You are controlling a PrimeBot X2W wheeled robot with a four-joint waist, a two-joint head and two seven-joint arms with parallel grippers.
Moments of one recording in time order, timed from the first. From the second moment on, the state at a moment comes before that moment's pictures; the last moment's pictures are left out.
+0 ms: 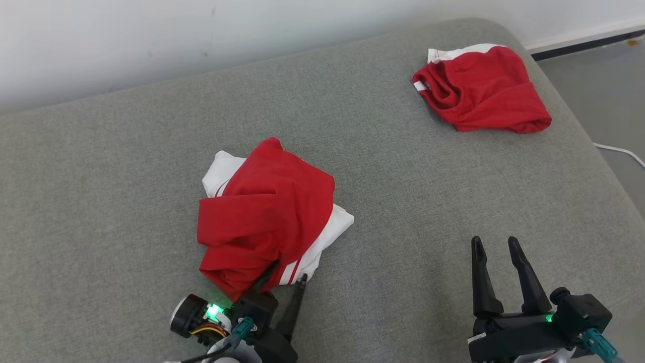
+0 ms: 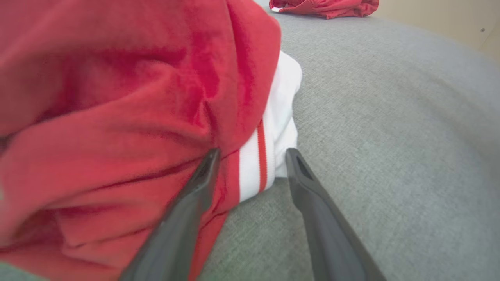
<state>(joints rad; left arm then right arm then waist) -0.35 0.05 -0.42 0.61 -0.04 -0.12 -0.26 -0.06 -0.05 -0.01 0.14 0.27 0.13 -0.26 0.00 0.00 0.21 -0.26</state>
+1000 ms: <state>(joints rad) -0.33 0.05 -0.48 0.09 -0.35 -0.02 -0.26 0.00 -0.05 -0.05 0.14 0.22 0.13 -0.26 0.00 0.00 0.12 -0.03</state>
